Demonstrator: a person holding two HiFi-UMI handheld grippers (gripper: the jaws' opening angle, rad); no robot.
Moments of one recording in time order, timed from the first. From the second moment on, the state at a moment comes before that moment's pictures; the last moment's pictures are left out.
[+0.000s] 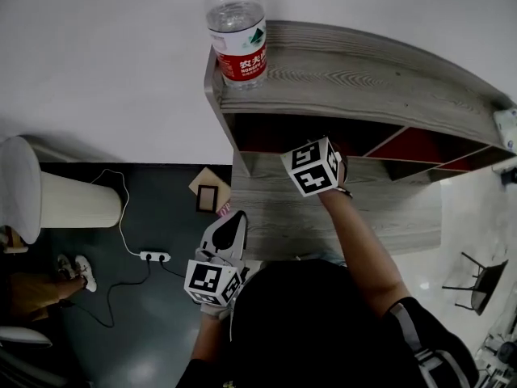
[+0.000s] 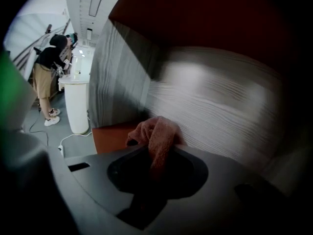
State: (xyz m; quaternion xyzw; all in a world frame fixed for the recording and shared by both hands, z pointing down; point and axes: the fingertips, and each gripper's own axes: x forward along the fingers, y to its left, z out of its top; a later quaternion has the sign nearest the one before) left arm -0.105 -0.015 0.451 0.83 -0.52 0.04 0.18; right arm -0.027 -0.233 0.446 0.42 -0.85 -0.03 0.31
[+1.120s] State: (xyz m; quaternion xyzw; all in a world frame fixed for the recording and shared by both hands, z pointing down) left arm -0.133 0.022 0.454 0.79 -0.59 0.04 0.19; right arm -0.123 -0.189 0.407 0.29 -0.95 0.09 0.08
